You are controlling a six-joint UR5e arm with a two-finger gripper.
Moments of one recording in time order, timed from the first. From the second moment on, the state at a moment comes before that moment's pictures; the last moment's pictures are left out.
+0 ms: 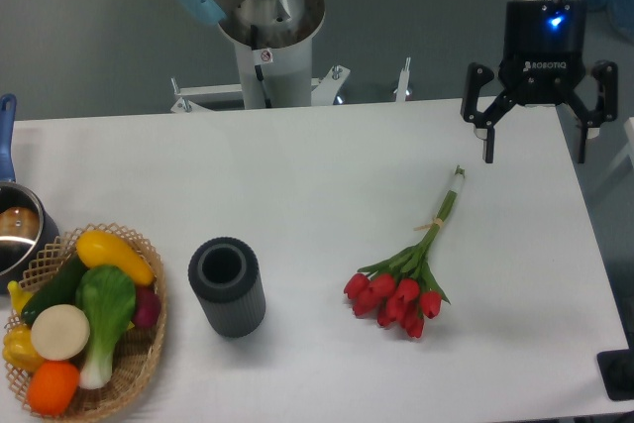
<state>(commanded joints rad) 2.84 -1.72 -1.51 -0.88 1.03 0.78</state>
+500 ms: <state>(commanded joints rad) 2.84 -1.73 -1.51 -0.87 1.03 0.81</state>
